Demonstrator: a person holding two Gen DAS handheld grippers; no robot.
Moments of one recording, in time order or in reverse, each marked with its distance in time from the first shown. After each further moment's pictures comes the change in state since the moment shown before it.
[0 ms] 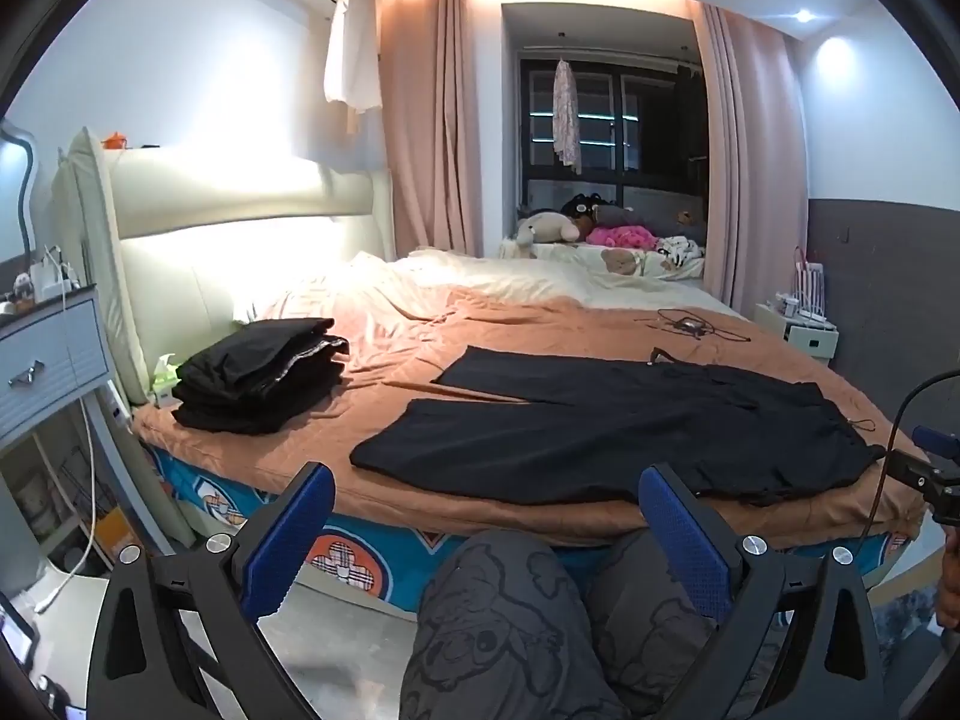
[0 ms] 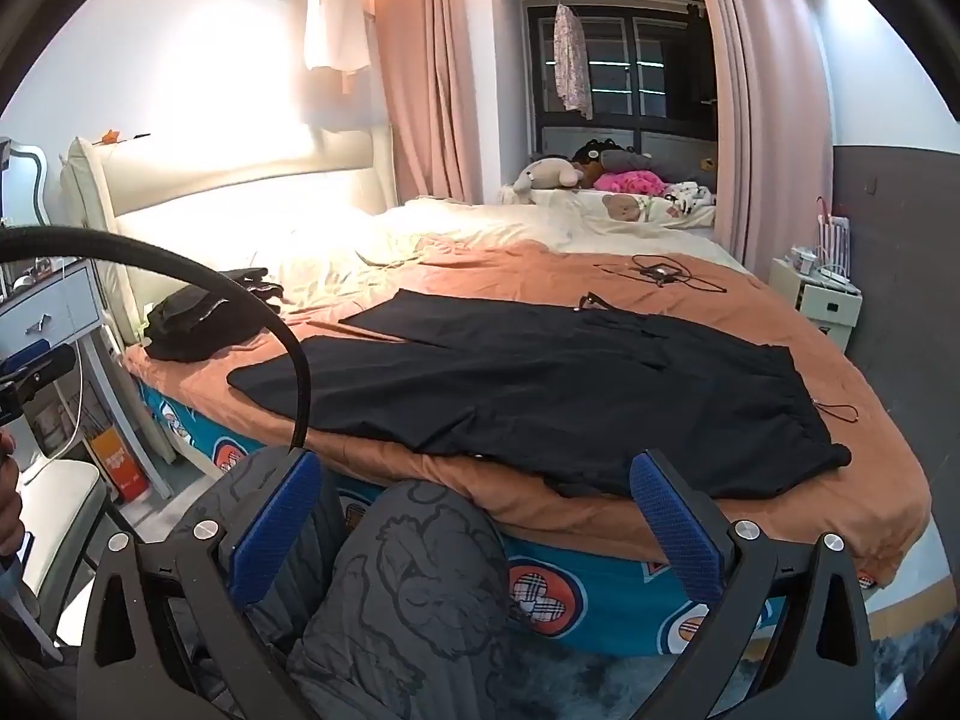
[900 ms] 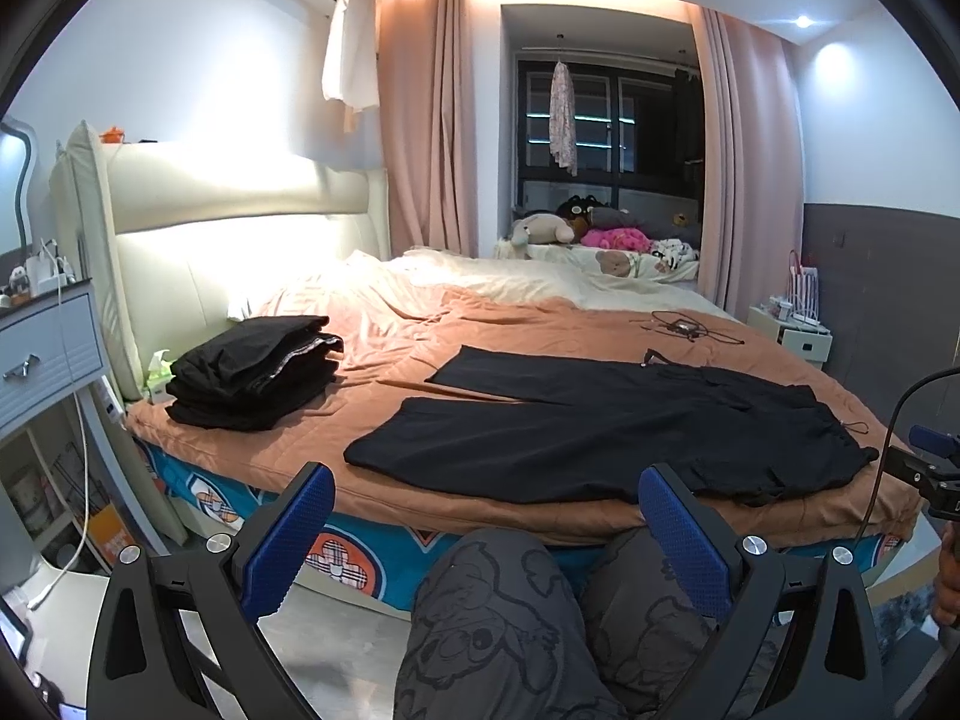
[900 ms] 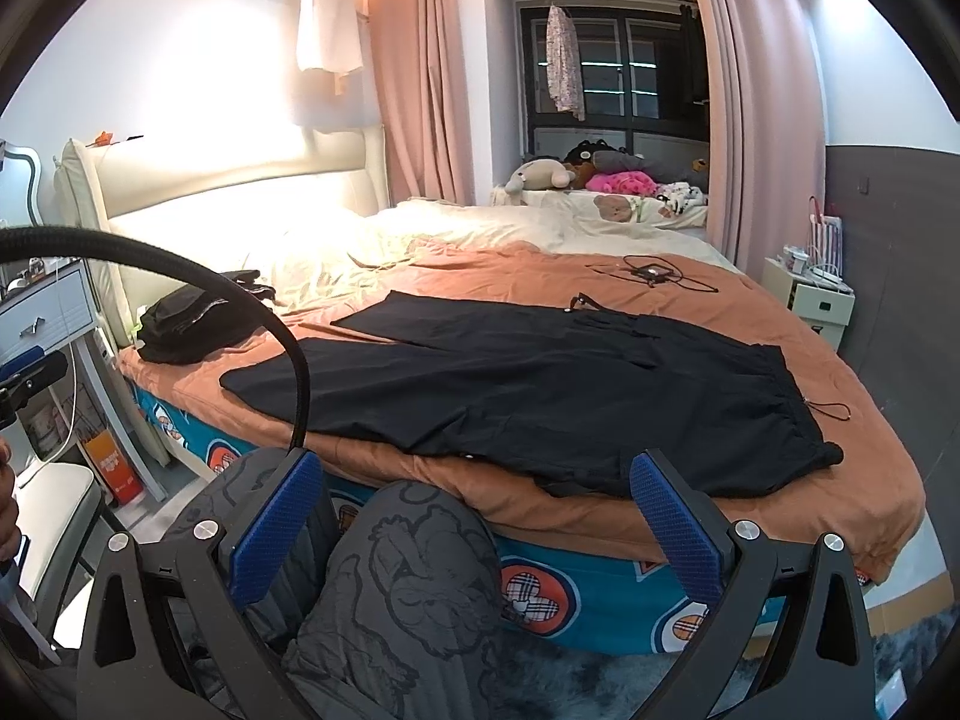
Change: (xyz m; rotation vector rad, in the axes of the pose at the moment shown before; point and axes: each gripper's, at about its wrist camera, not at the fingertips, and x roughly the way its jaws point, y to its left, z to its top) left arm 0.002 -0.002 -0.004 -0.003 -0.003 -0.014; right arm -0.002 -0.004 0.000 0.005 -0.001 -0.015
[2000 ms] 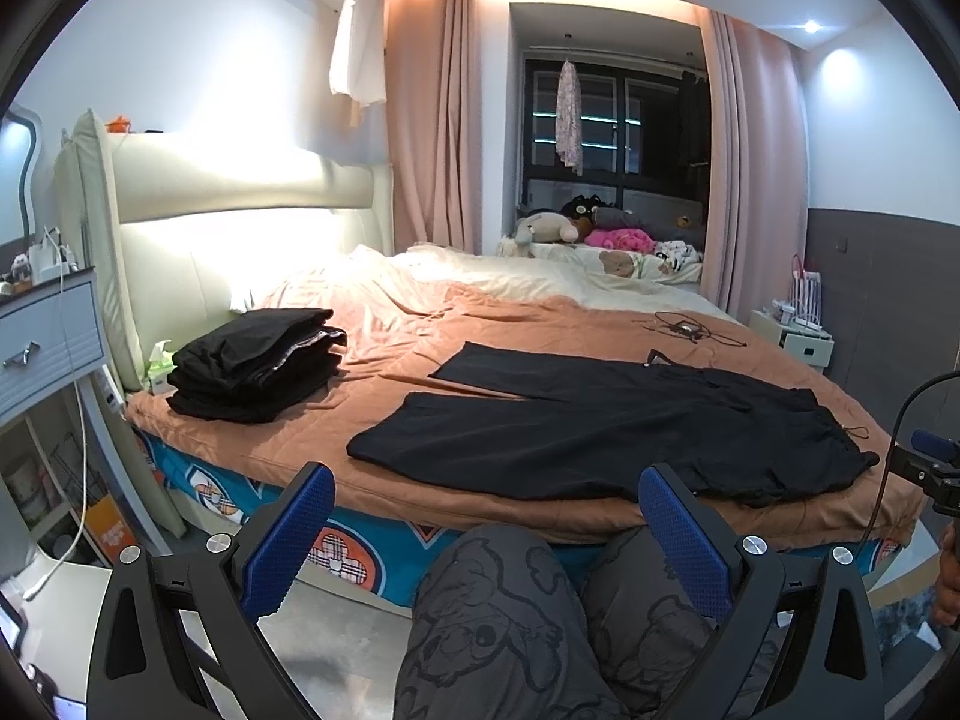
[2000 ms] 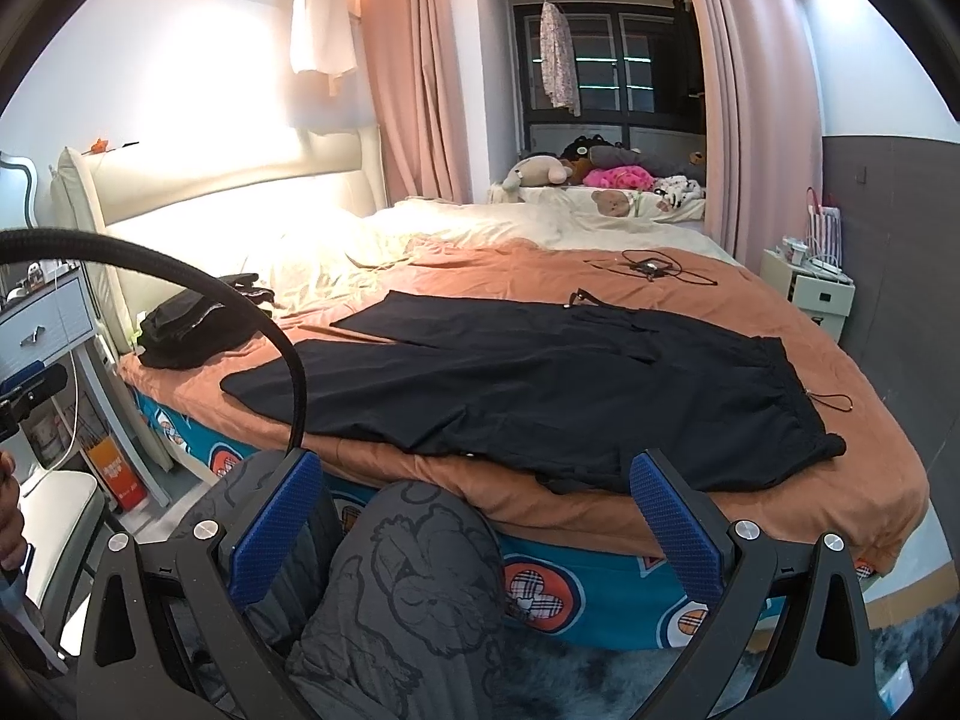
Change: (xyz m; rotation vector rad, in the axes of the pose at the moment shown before) left arm -0.001 0.000 -0.006 -0.019 0.005 0.003; right arm -0.001 -0.004 -0.002 0.023 0.003 0.003
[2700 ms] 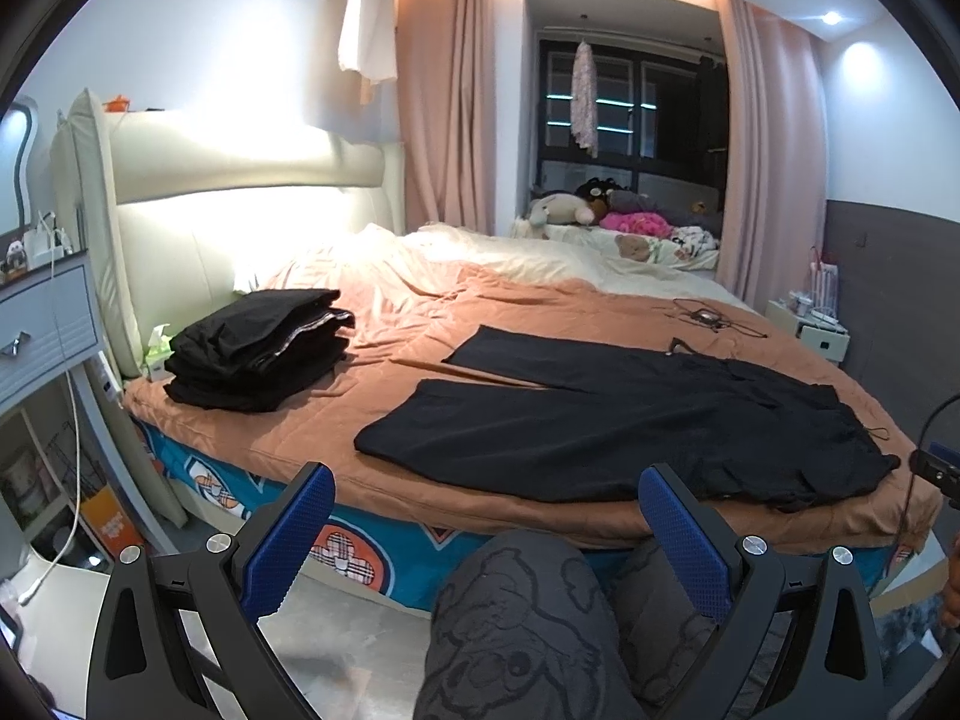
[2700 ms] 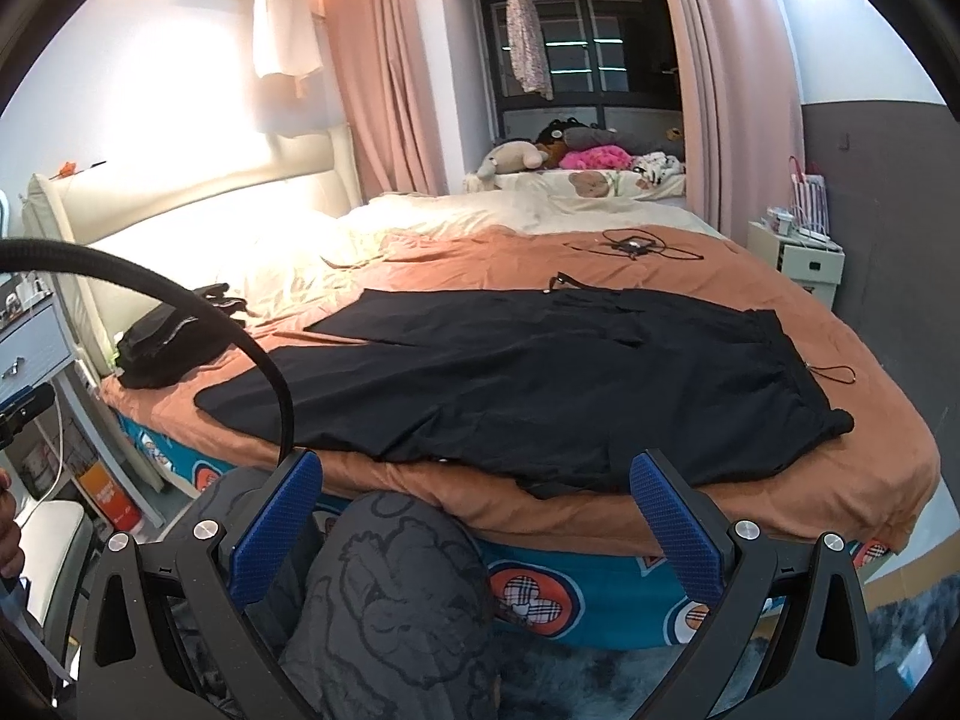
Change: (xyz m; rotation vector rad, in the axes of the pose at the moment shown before) left arm 0.044 0.027 0.012 -0.034 0.057 0.020; right arm 0.036 -0.019 0.004 0.077 0.026 -0.029
